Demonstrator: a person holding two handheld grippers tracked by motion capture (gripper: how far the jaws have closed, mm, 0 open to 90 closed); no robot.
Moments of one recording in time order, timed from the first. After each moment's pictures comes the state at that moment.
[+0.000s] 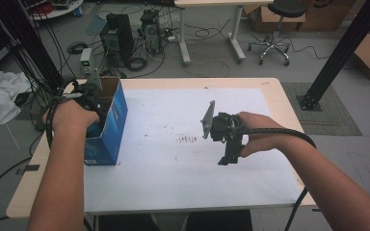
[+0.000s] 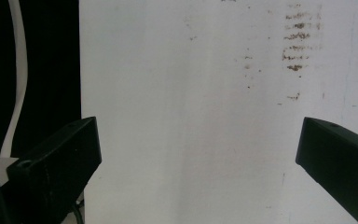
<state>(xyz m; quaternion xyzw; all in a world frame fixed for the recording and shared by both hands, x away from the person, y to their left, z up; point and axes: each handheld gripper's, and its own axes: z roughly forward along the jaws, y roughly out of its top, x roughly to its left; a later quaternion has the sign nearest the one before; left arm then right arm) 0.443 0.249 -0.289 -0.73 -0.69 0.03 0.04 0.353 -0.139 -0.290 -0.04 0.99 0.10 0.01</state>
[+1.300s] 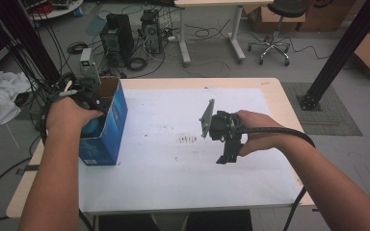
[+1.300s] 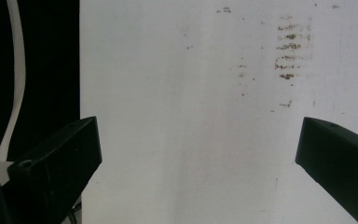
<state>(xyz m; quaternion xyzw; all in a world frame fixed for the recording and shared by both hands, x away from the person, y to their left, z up) 0.436 0.245 -0.267 -0.74 -0.68 0.00 0.01 0.352 -0.136 -0.285 -0.04 0.99 0.10 0.02</state>
